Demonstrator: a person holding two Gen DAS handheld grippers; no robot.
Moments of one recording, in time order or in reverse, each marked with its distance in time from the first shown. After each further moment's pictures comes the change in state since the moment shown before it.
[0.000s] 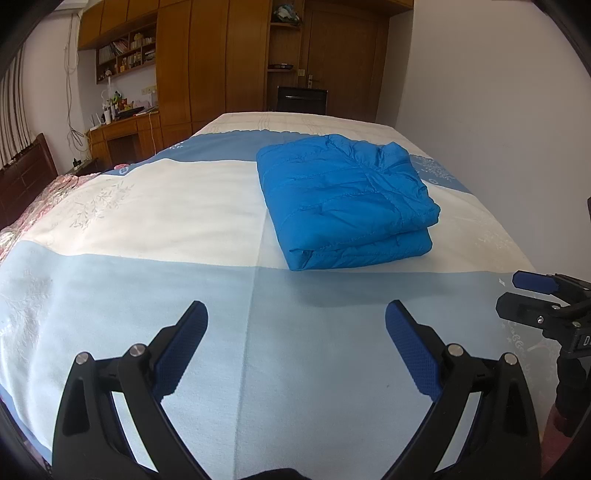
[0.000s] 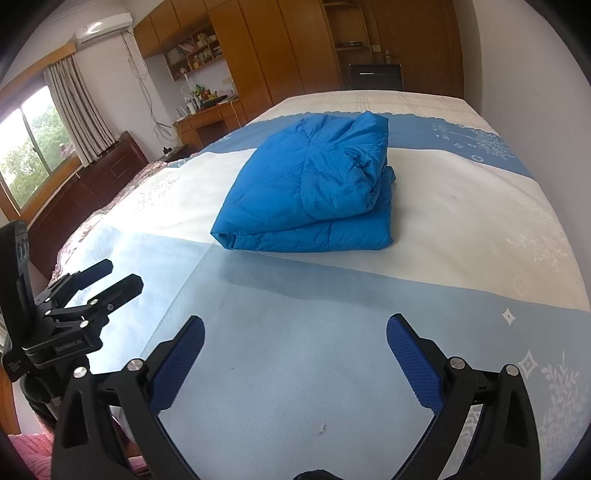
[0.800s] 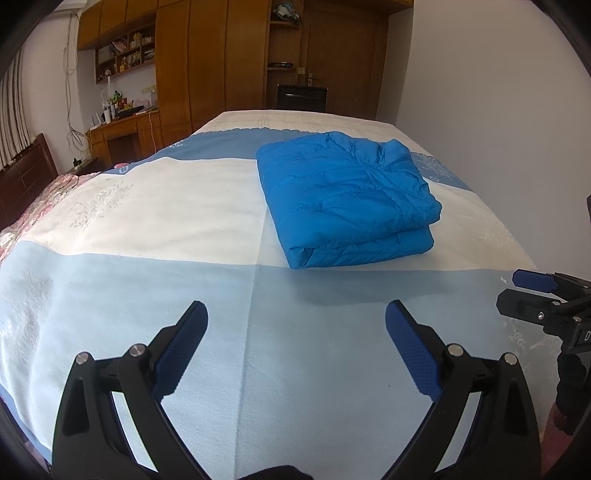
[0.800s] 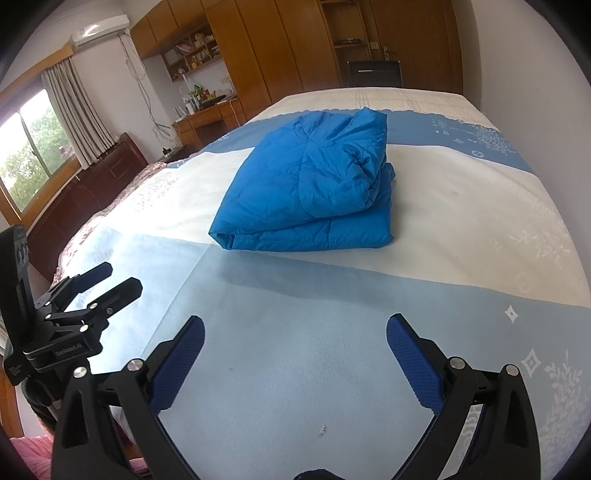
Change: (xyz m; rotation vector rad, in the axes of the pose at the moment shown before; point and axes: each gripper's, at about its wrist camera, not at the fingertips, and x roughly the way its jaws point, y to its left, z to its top) left arm 0.003 -0.001 0.000 0.003 0.008 0.007; right arm 0.004 -0.005 0.001 0.010 0.001 0.007
